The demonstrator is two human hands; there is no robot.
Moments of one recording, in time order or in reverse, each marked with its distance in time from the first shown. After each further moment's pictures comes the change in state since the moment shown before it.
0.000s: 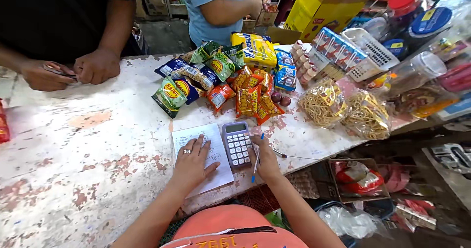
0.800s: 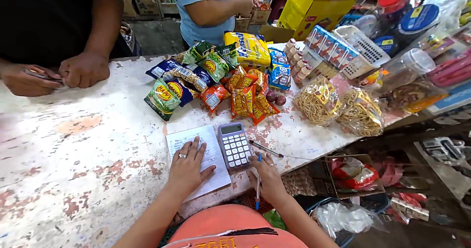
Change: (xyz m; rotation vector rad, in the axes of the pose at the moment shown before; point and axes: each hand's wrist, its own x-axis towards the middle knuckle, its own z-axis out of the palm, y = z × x) left_hand -0.003 -0.003 0.009 0.084 0.037 0.024; right_hand -0.052 -0.001 -0.014 -0.114 0.030 -0.169
